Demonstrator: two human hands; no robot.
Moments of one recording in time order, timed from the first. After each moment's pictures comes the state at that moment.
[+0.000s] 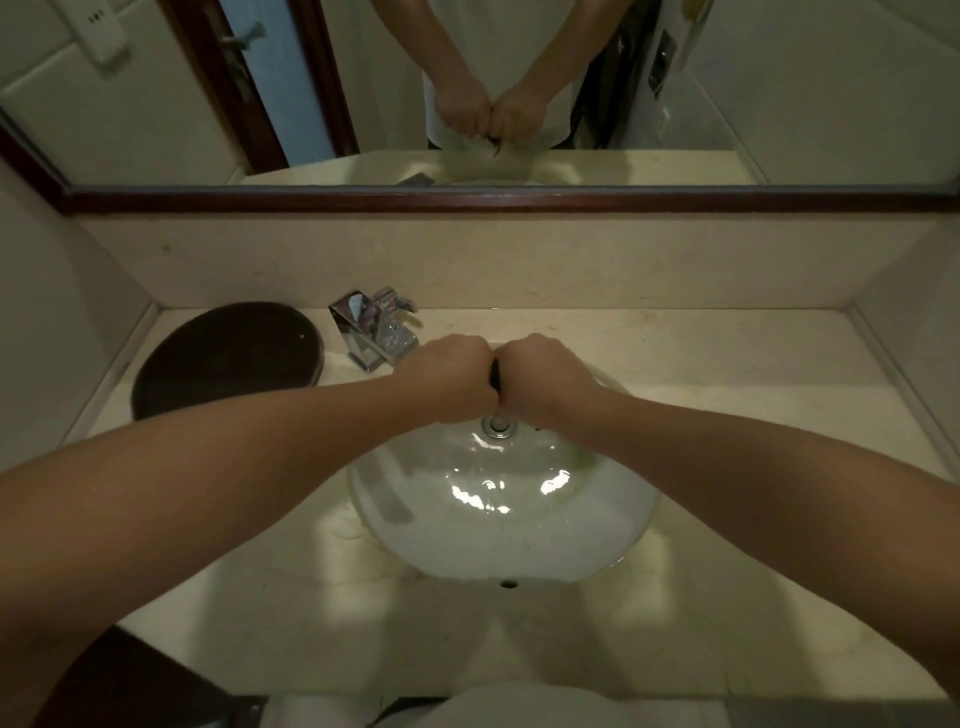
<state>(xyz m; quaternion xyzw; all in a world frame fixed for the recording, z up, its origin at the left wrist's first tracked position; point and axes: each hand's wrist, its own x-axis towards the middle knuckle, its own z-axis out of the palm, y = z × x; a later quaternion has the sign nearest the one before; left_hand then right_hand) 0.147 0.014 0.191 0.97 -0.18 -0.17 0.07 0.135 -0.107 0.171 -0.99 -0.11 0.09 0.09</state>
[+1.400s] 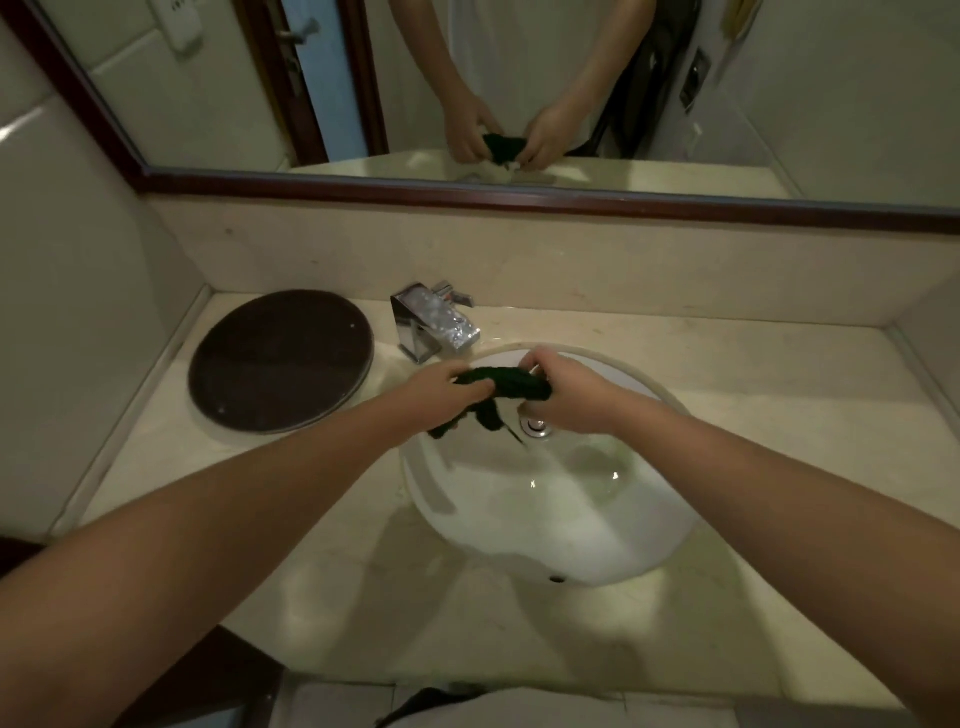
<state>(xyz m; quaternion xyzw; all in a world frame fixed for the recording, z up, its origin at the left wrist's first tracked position) 0.140 0.118 0.151 0.85 -0.03 -0.29 0.45 0.131 -0.080 0.150 -0.93 -0.06 0.18 0.32</state>
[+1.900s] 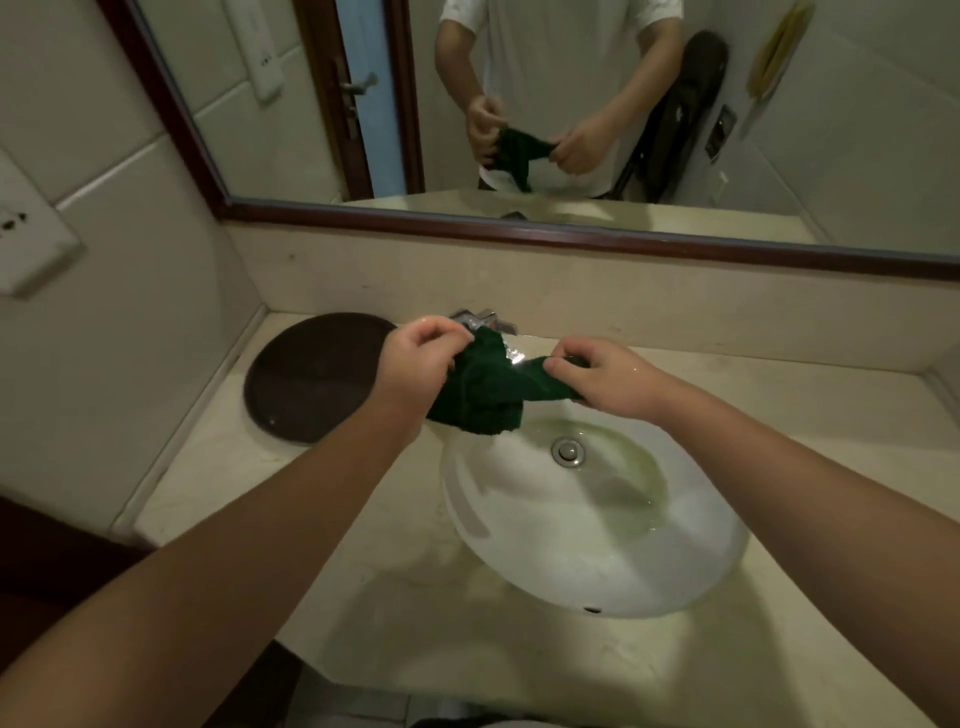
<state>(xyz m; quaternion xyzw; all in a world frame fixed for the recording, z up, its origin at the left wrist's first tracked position) 0.131 0.169 0.202 0.72 0.06 -0.03 0.69 0.136 -0.053 0.204 -0.91 -0.07 0.12 0.38</state>
